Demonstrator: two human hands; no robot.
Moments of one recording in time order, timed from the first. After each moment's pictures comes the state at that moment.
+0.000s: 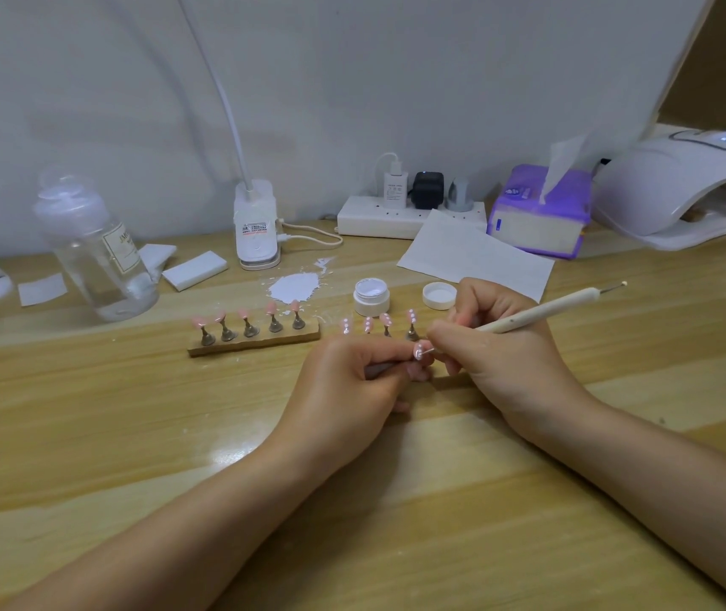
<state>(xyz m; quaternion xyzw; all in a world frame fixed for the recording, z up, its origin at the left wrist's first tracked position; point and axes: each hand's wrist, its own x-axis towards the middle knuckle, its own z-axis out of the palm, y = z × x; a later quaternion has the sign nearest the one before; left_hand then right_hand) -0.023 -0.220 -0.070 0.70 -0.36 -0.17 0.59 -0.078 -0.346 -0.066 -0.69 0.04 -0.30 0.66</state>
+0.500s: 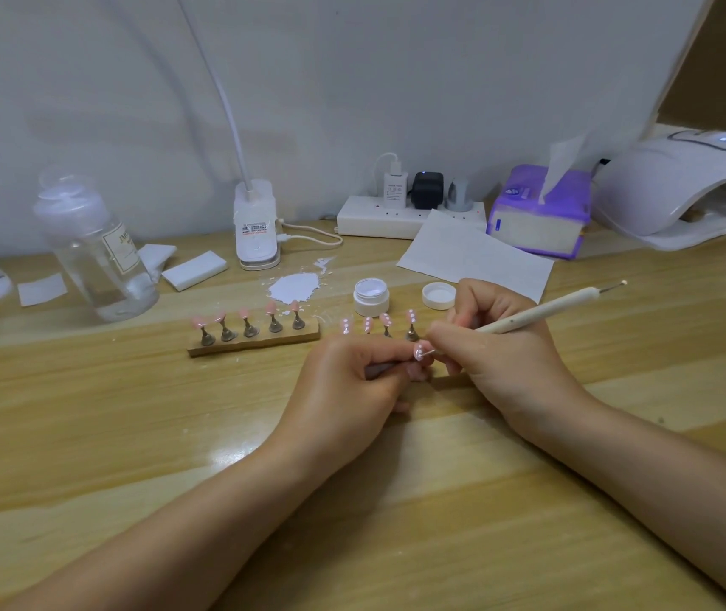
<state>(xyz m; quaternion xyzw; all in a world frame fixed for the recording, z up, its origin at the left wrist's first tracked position) -0.023 -0.221 -0.072 0.70 -0.37 -0.16 0.59 -0.076 -0.346 -0.067 -0.69 0.05 -0.31 0.65</state>
